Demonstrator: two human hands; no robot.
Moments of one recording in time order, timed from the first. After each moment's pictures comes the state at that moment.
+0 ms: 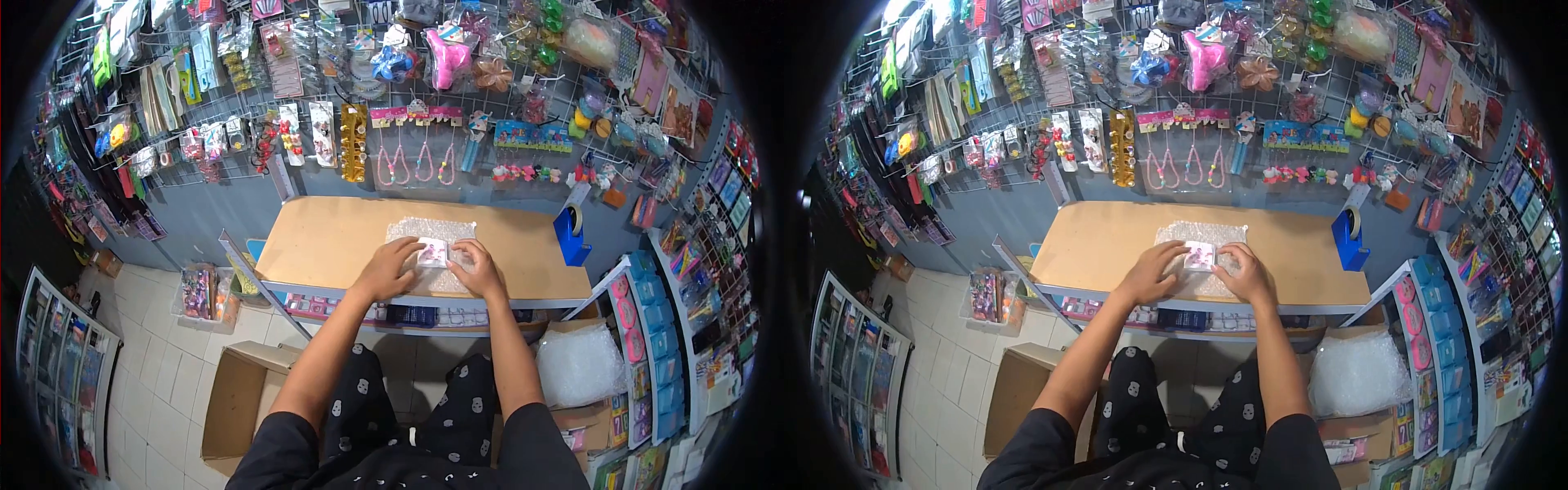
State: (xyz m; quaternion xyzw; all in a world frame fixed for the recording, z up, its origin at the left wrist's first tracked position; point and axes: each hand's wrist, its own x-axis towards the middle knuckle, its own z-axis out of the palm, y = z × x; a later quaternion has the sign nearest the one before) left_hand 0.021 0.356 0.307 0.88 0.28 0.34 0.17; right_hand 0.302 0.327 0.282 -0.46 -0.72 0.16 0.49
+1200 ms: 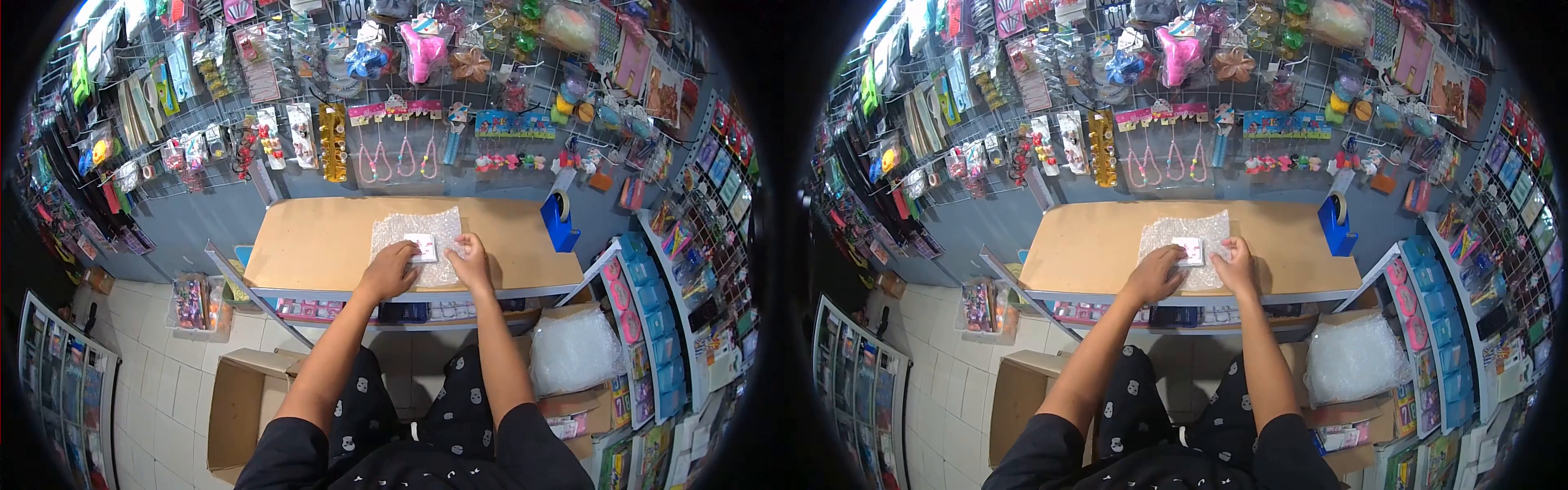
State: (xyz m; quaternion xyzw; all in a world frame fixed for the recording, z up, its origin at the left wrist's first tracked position) left_hand 0.056 0.361 0.279 0.89 0.25 0.36 0.12; right_hand 0.297 0.330 0.255 -0.60 -0.51 0.27 0.56
